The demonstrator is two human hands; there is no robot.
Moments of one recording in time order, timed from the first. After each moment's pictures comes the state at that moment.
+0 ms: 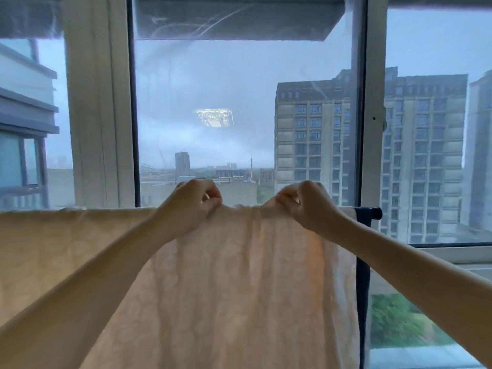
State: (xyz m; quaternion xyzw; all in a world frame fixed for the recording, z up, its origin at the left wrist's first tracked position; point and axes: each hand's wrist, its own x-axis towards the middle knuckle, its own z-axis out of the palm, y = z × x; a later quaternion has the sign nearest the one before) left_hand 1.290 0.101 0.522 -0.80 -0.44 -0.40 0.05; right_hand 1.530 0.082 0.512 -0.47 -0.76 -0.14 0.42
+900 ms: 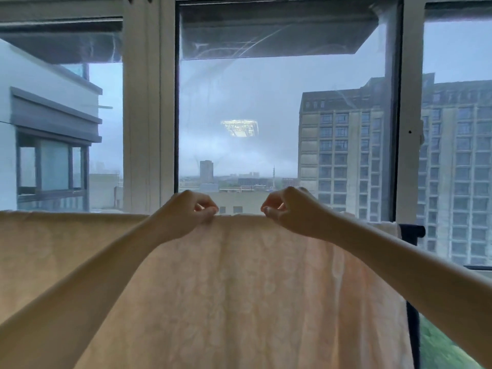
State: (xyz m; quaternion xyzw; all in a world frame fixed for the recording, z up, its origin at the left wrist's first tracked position) left_hand 1.208 0.092 0.526 -0.79 -0.49 -0.37 0.03; right_hand 1.453 0.070 0.539 -0.43 -0.84 -0.08 0.33
